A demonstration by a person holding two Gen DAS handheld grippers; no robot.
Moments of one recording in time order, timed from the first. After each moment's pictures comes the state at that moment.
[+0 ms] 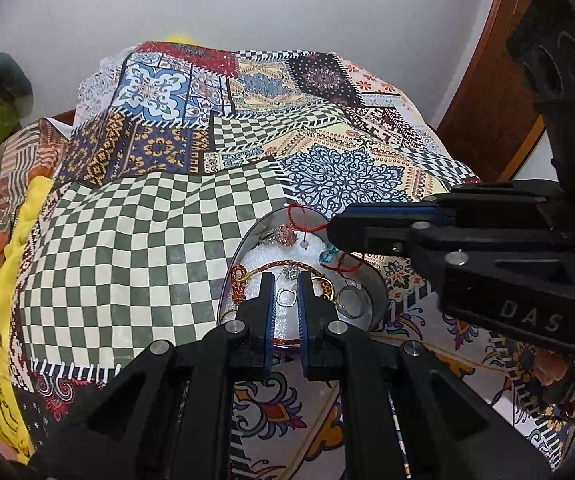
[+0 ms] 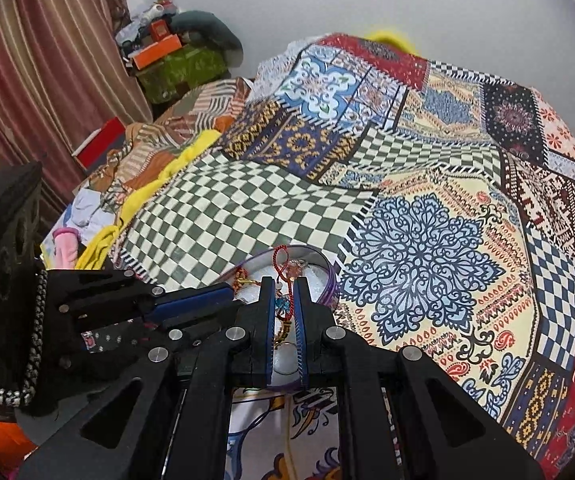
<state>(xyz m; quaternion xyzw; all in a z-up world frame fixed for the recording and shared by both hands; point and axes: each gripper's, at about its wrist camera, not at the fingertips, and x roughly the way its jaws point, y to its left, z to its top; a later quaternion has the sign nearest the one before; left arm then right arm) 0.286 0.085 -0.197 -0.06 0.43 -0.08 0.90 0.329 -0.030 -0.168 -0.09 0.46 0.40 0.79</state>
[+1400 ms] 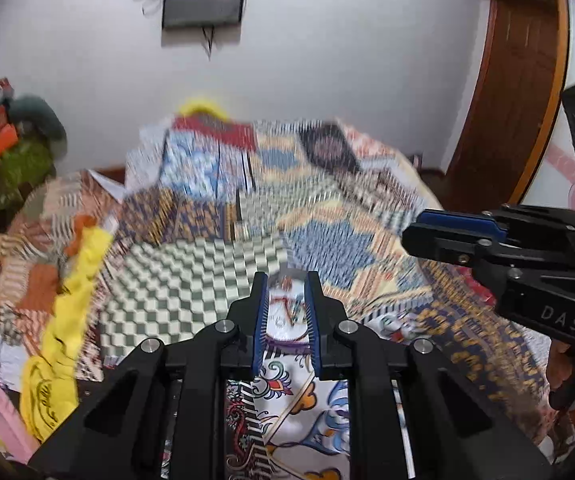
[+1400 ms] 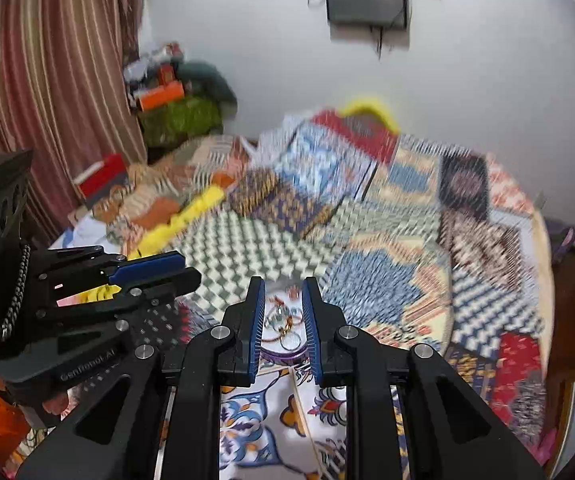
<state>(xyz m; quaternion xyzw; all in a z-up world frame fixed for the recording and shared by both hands) 0.202 0.079 -0.084 -0.04 0.32 -0.03 0.95 0.243 -0.085 -0.051 -0.09 0.32 0.37 0.87</state>
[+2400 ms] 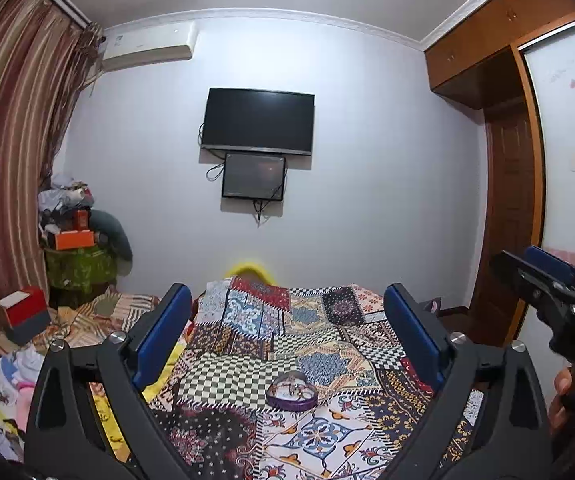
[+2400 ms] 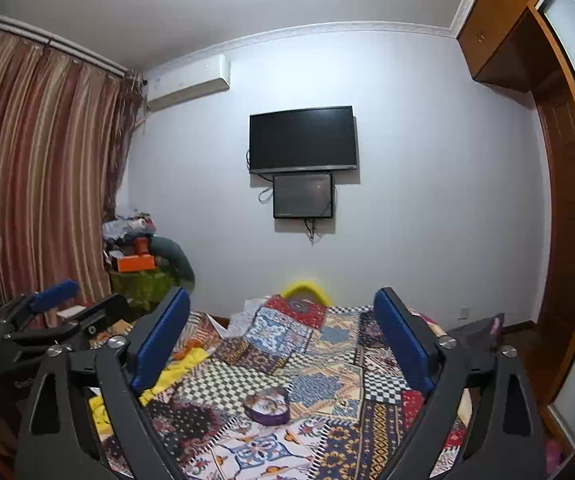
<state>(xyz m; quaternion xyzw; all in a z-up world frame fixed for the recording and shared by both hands) -0.025 0.030 0.037 -0.04 0.04 0.07 1.00 0.060 -0.162 0.046 0.00 0.04 0.26 0.96</state>
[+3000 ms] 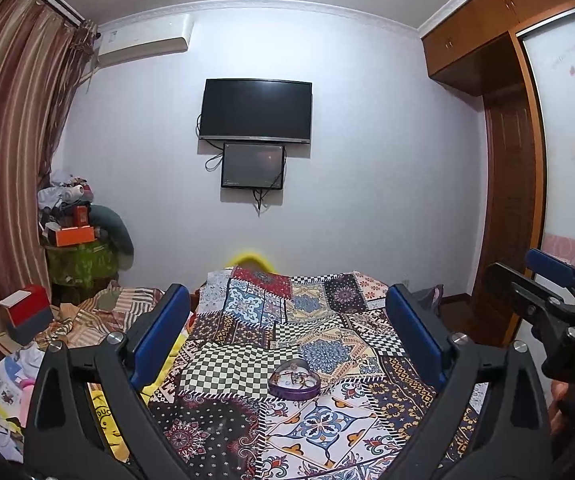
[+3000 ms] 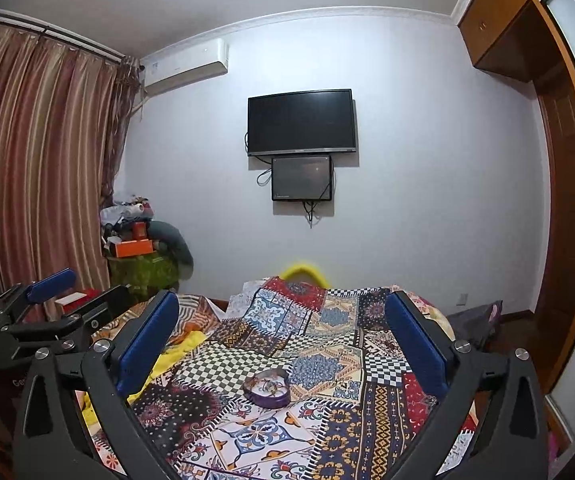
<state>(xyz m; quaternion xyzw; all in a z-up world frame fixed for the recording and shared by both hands) -0.031 0.023 0.027 -0.03 0.06 0.07 1.00 0.048 -0.176 0.033 0.00 0.06 0.26 0.96</state>
